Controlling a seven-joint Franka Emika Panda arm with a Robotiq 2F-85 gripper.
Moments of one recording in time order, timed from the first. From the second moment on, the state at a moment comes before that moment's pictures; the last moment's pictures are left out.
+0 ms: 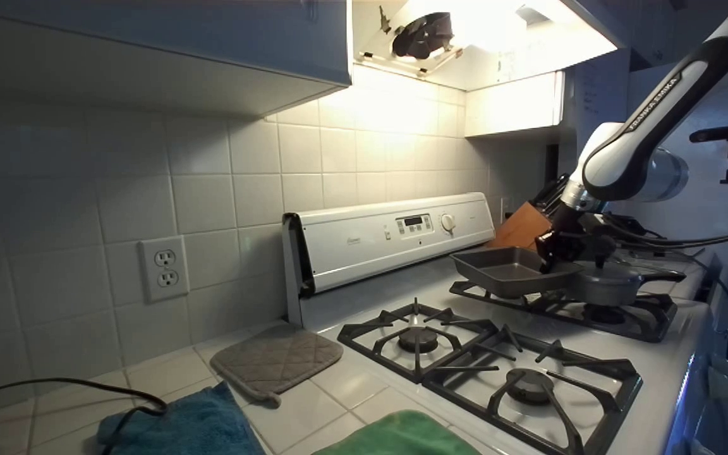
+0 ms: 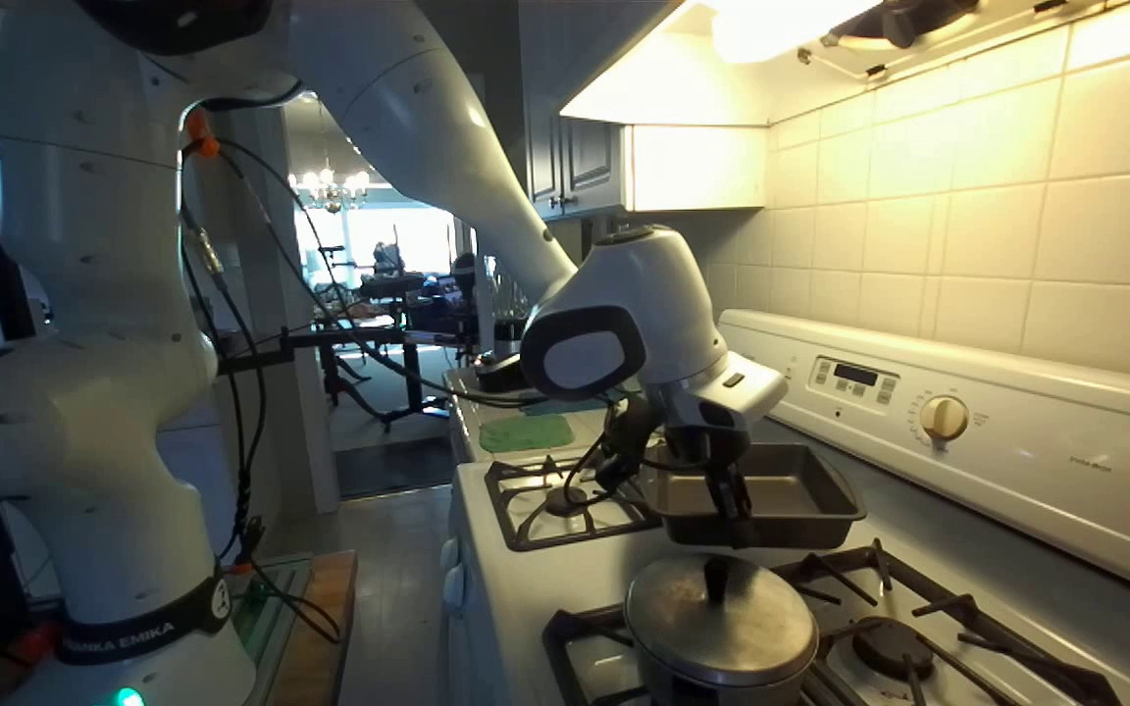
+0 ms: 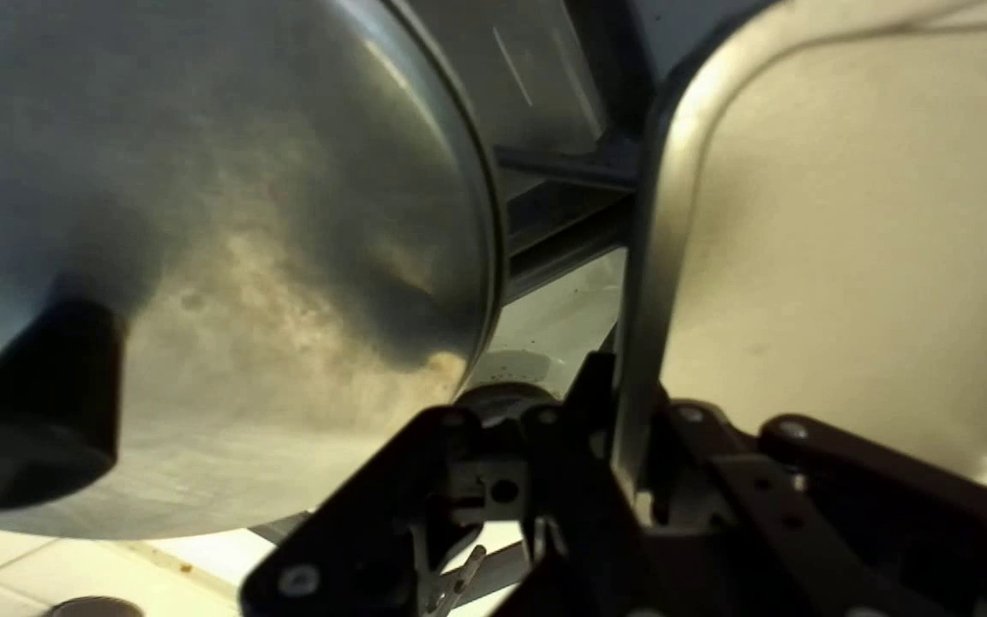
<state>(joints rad) -0.09 0.18 -0.05 -2.38 0.20 2.95 0.13</state>
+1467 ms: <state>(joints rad) -0.18 0.38 -0.08 -2.10 0.20 2.88 0.00</state>
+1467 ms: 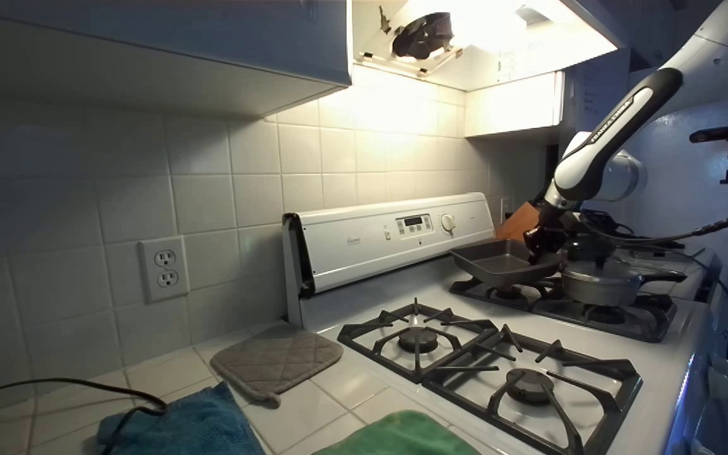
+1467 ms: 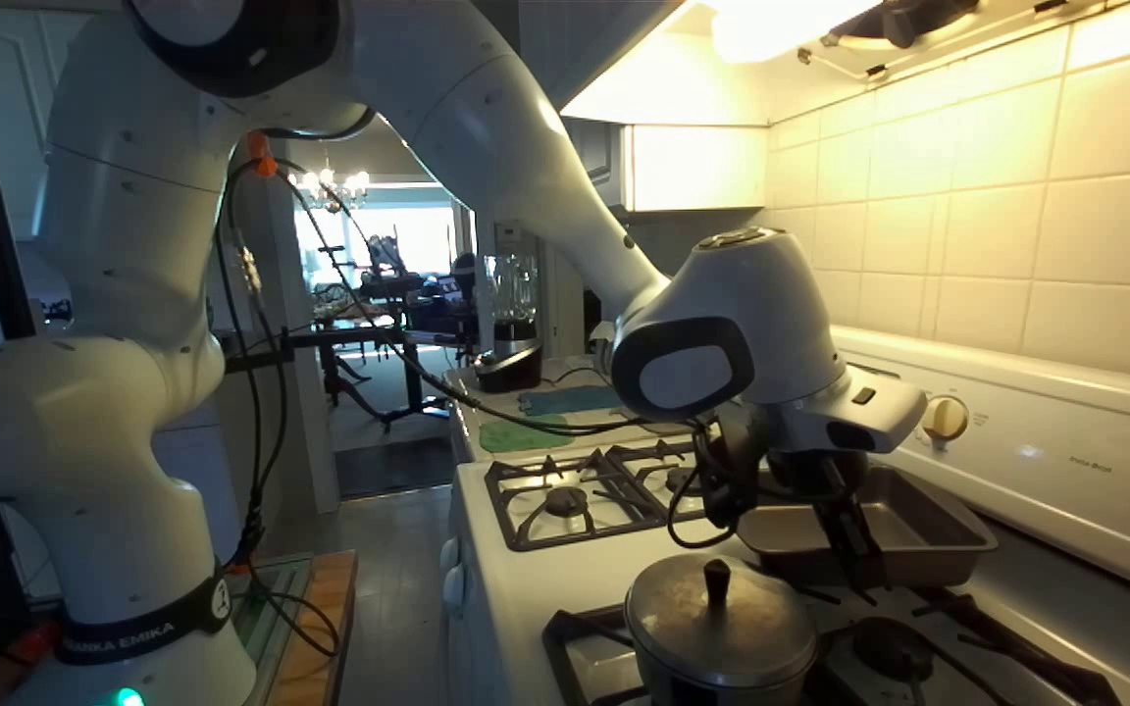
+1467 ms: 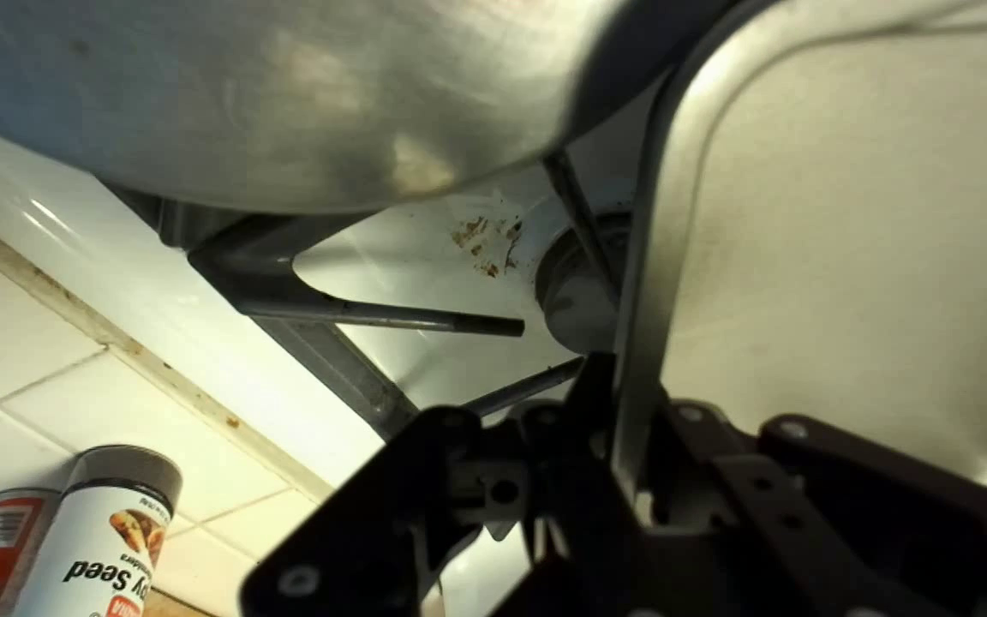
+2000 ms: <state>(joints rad) -0.21 0.43 -0.07 -2.02 0.19 2.88 -0.08</state>
